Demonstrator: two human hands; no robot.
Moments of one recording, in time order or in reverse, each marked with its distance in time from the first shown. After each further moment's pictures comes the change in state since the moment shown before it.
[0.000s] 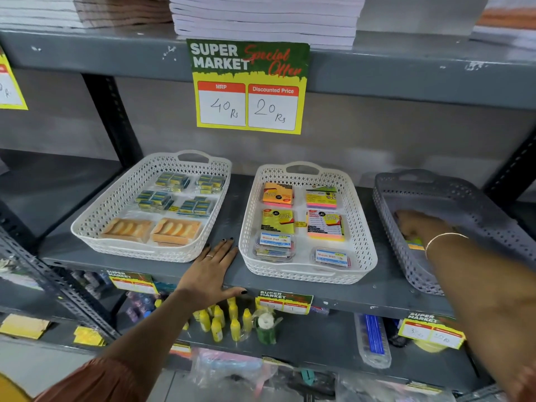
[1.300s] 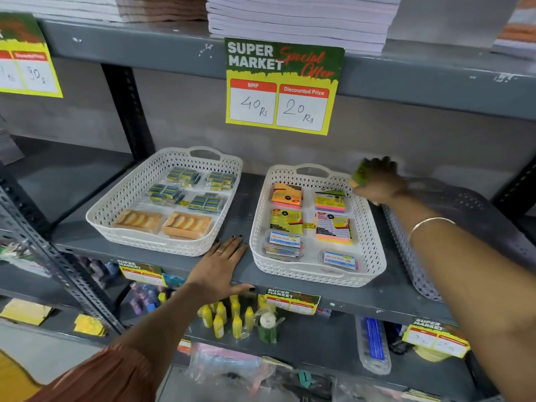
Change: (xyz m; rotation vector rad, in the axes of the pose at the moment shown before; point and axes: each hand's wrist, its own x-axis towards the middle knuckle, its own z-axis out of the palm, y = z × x) left_hand 0.000 0.001 0.001 -0.036 0.034 0.003; right_hand -0.030 -0.113 -0.085 -0.049 0.288 -0.293
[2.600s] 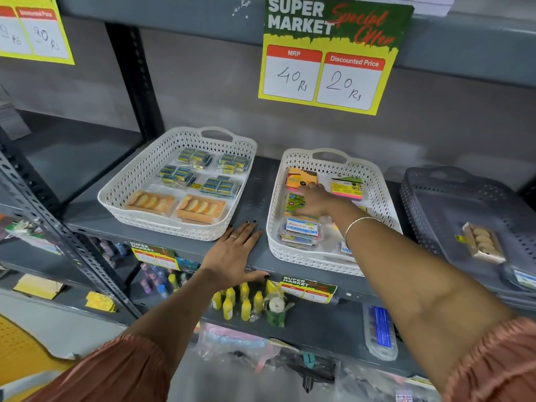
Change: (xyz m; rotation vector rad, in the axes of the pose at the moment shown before) left_hand -0.002 -0.003 0.001 0.009 0.003 -0.002; right_hand -0.027 -0.147 0.061 0.138 -0.374 -0.319
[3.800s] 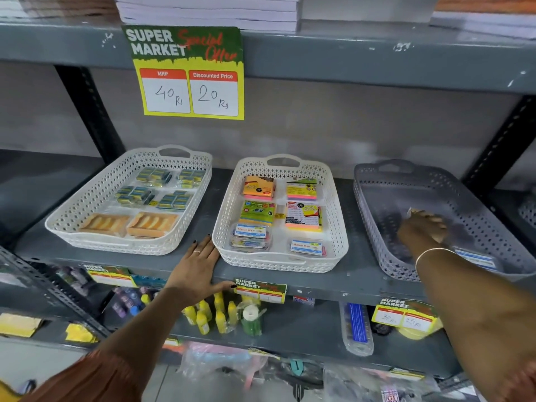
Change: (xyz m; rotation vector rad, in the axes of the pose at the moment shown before) left_hand 0.005 0.032 0.002 0.015 -0.015 -0.056; right_hand -0.115 0.255 0.032 0.259 0.382 1.055
